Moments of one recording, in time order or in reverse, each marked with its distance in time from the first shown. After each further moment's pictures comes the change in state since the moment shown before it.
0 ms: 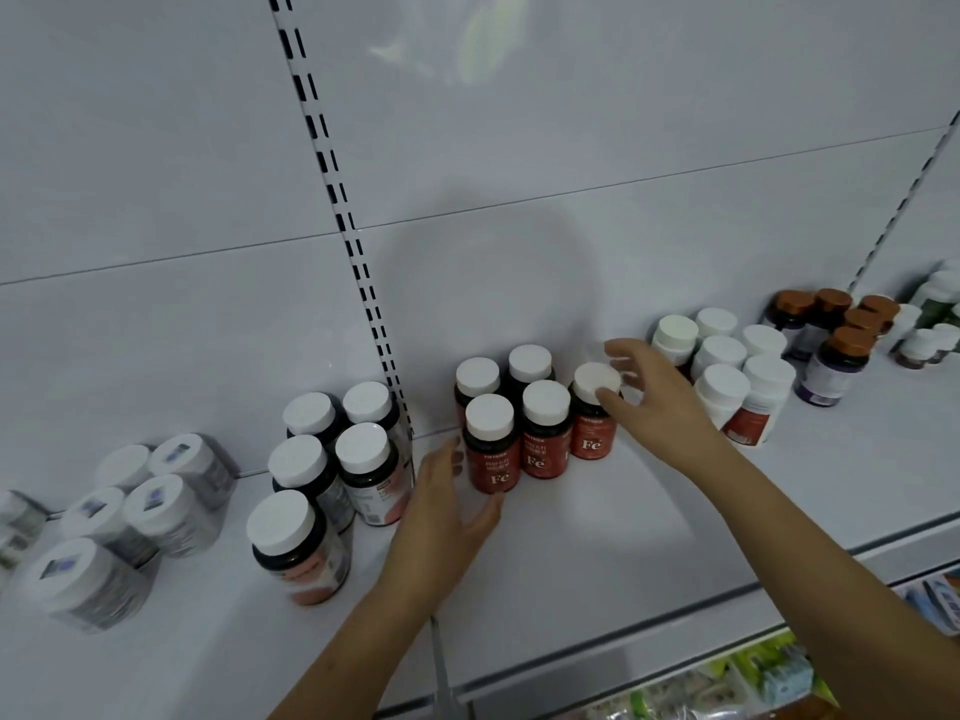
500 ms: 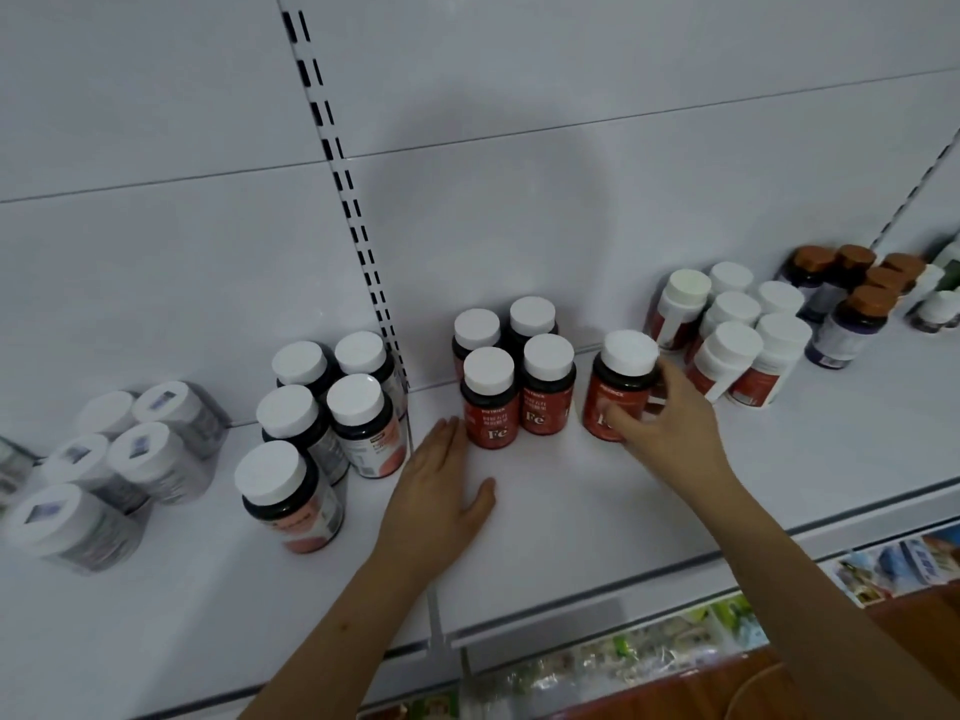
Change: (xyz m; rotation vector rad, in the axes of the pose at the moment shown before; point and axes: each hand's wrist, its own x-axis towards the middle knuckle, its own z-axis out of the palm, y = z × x) left_hand -0.016 -0.030 0.016 0.380 -0.131 0.111; right_hand -0.055 0.013 0.019 0.074 0.110 0.227
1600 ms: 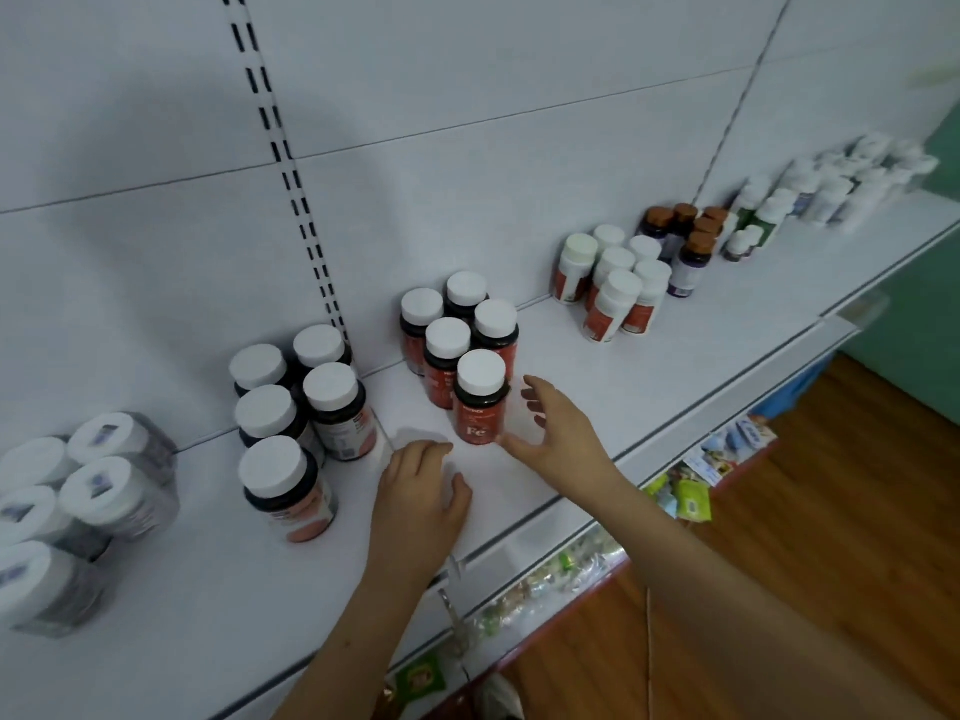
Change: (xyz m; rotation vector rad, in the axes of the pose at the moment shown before) left_hand -0.048 -0.003 -0.023 -0.260 0.057 0.171; right_hand -0.101 -0.050 0.053 -0.179 -0.105 0.096
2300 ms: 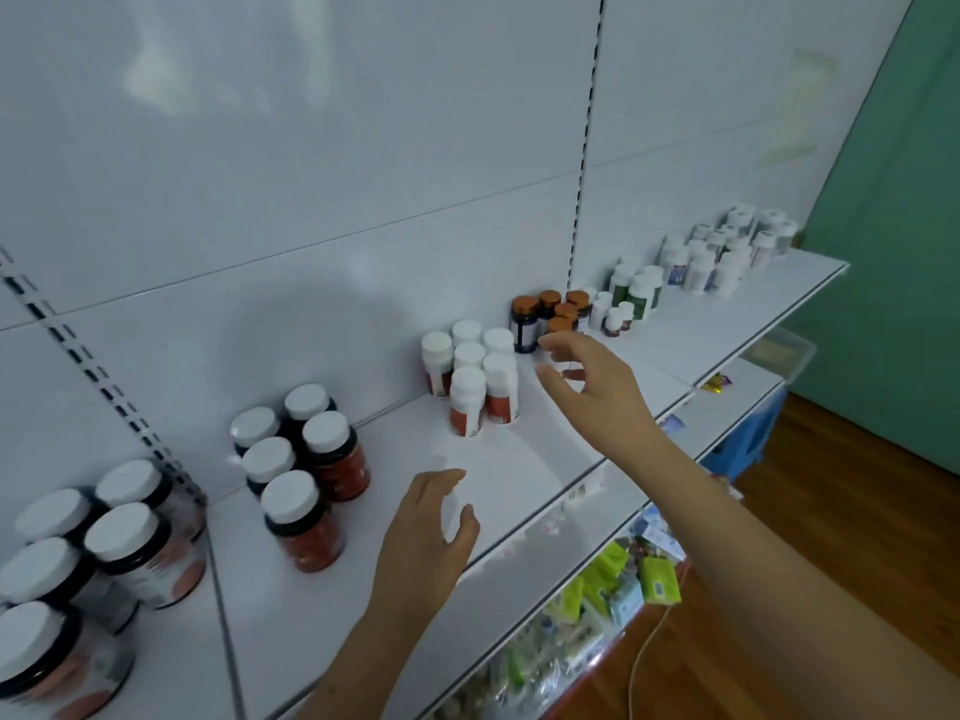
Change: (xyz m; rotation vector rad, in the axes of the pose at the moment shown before) left_hand 0.078 0.170 0.096 -0.230 -0.060 -0.020; right_hand 0.042 0.075 -0.242 0.049 0.368 -0.229
